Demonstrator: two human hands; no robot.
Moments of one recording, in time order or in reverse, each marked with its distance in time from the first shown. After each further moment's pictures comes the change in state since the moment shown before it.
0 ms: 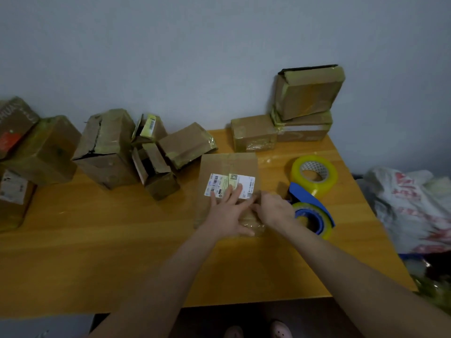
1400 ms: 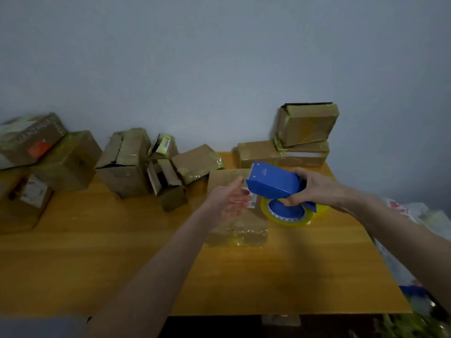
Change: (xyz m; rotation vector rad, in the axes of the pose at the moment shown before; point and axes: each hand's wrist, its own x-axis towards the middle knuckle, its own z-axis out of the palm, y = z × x) left_hand -0.029 0.006 -0.082 -1.591 0.131 -0.350; right_hand -0.043 0.045 -0.140 0.581 -0.205 -0.307
